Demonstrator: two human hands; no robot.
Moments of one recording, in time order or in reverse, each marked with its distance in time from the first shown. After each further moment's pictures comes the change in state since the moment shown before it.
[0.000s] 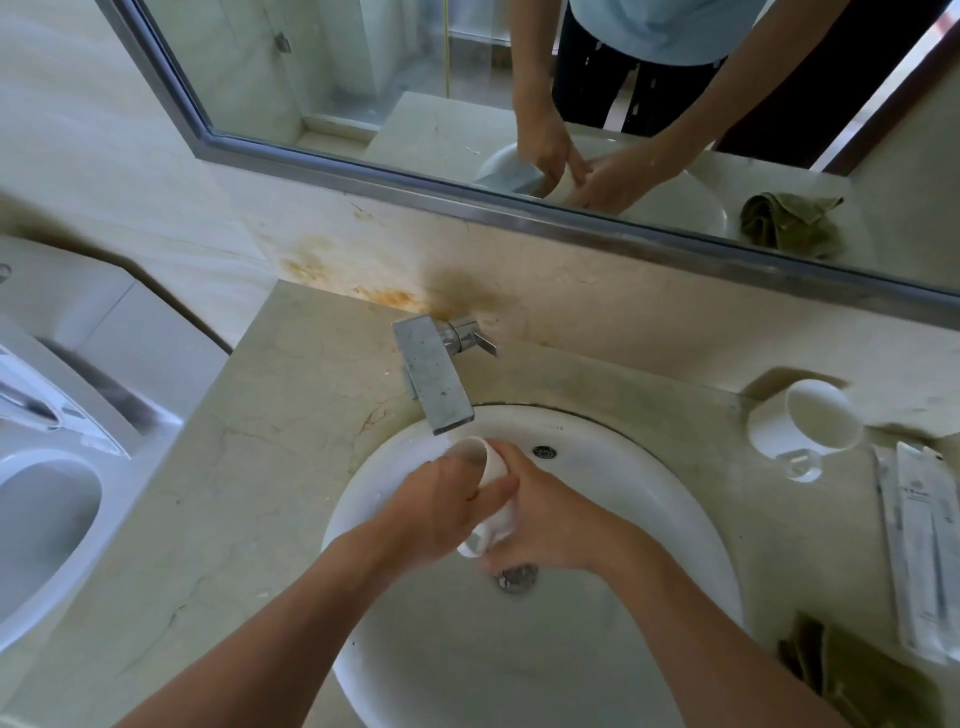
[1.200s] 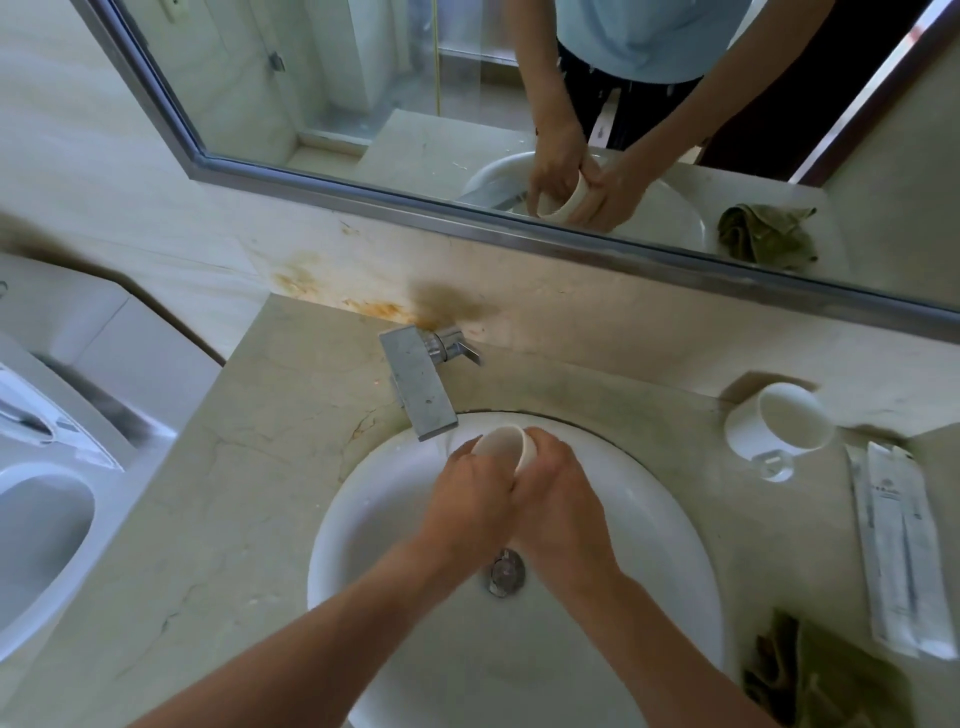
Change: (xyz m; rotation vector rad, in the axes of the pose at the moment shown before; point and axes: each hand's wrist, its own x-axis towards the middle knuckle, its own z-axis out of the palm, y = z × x) left_hand 0.008 0.057 0.020 -0.093 0.312 0.083; right_hand -0.014 0.000 0.018 -0.195 0.727 0.009
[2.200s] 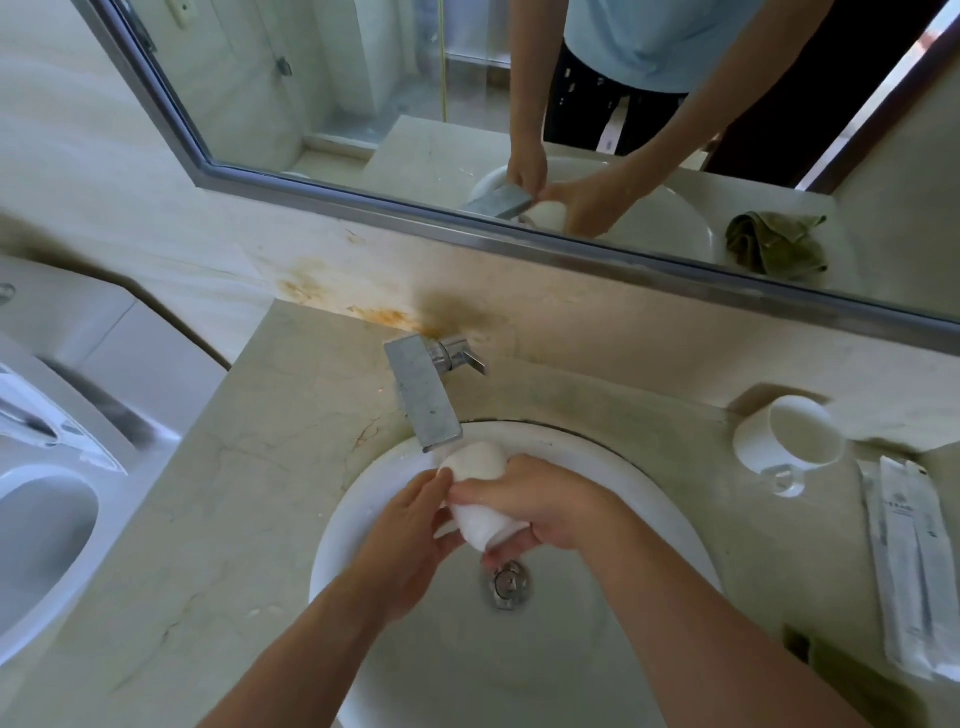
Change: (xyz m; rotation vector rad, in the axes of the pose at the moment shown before) left_hand -0.025 -0.064 -0.010 -1.204 -0.015 -0.634; right_hand 0.052 -0.032 -0.006 0.396 -0.747 0.583
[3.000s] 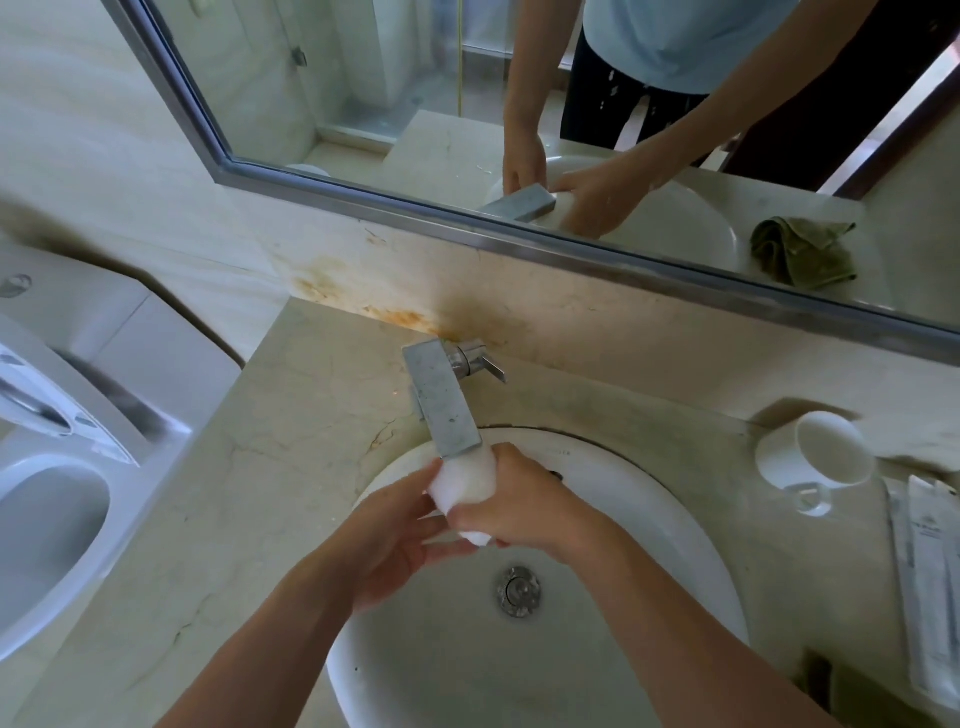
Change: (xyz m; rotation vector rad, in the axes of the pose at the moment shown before) left_hand 0.003 0.033 -0.030 -0.031 -0.131 -0.156; right_hand 0.010 -0.005 0.017 -0.374 0.148 -0.277
